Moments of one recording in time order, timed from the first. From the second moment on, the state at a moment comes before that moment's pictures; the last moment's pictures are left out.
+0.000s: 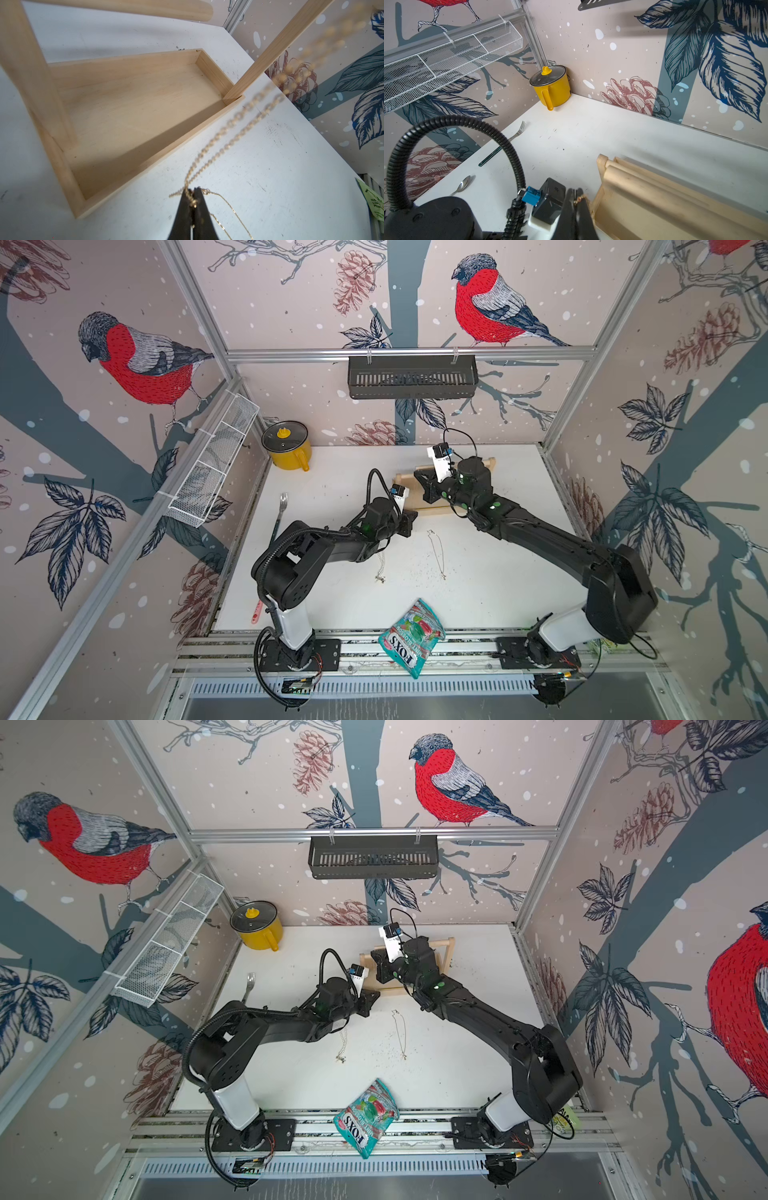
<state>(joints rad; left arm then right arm) -0.63 1.77 0.78 0.58 0.25 -0.37 0.65 1.50 1.11 0.16 -0.20 0.18</state>
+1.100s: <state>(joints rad) -0.83 1.50 0.67 0.48 0.18 -0.37 0.76 1.21 1.02 0.05 -0.07 0.13</state>
